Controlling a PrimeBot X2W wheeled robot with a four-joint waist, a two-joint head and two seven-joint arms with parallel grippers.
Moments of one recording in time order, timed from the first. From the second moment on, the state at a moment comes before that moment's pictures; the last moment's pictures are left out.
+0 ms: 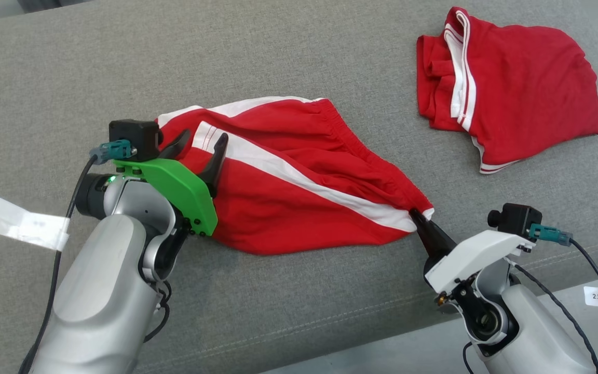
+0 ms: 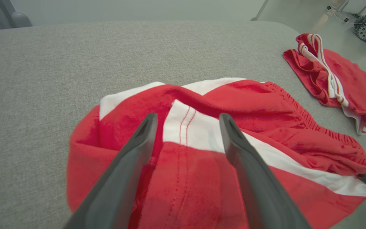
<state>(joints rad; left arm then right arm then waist) -0.54 0.11 -0.42 0.37 -0.57 -0.05 0.16 -0.18 -0.10 0.36 0.30 0.91 -0.03 0.06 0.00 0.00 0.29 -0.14</state>
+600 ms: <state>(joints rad) -0.59 0.10 -0.43 0.48 -0.59 -0.08 0.19 -0.20 -0.10 0.37 0.34 0.91 -0.01 0.03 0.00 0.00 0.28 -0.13</state>
